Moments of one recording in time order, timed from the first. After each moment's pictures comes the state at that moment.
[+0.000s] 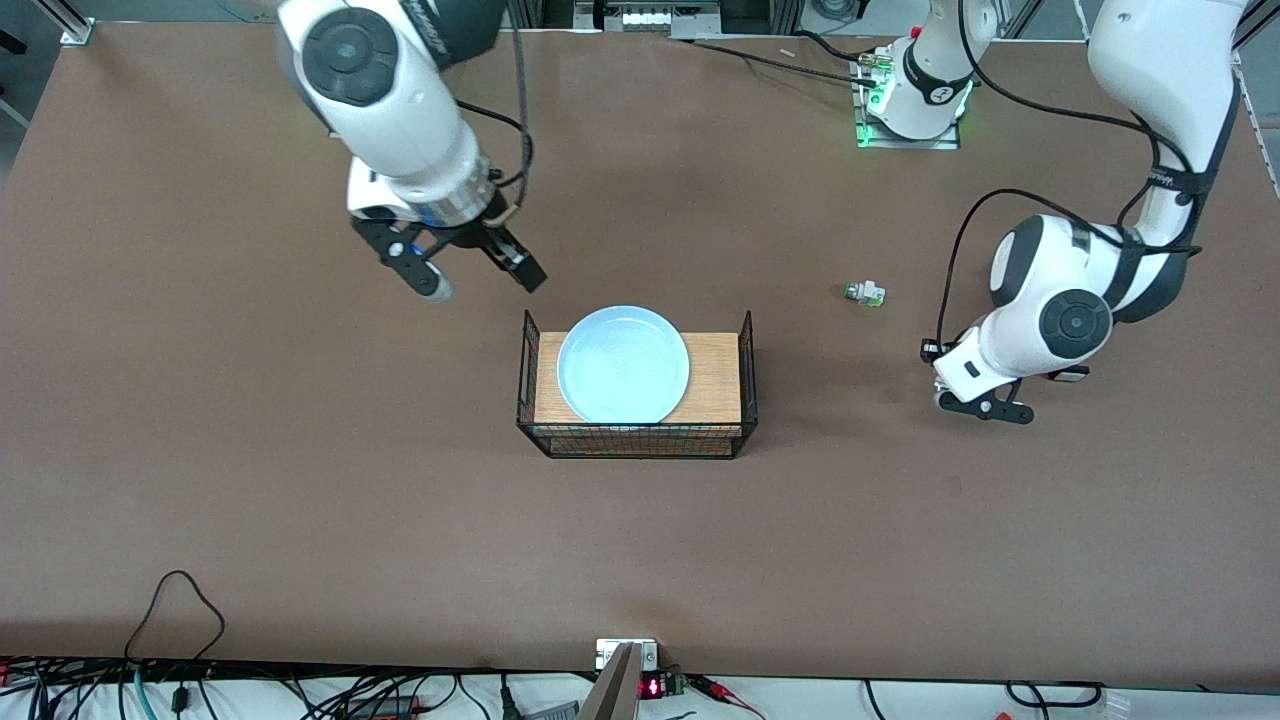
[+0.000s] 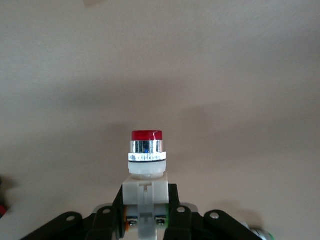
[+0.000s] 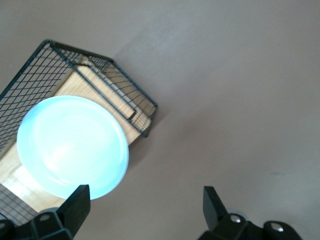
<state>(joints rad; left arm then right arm) 0.18 0.43 -0.28 -2.01 0.20 2.22 -0.04 0.53 0.27 0.09 -1.54 0.08 1.85 1.40</state>
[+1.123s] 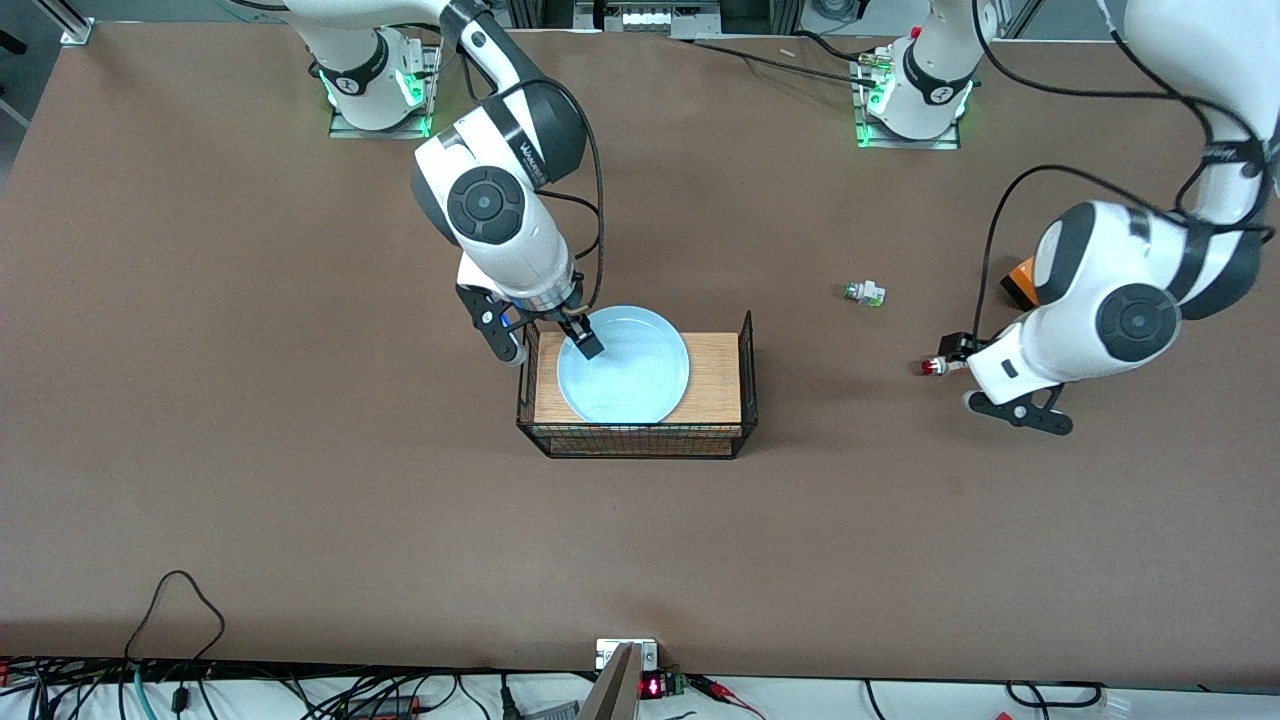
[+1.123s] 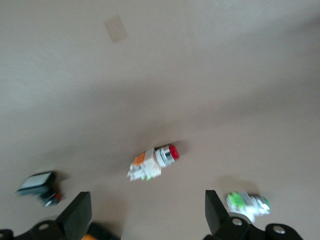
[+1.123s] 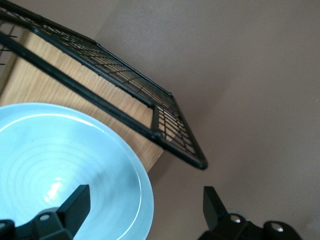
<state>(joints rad) 0.26 0.37 -0.40 -1.76 0.21 1.88 0.06 0.58 0.51 0.07 -1.53 0.09 2.04 1.58</state>
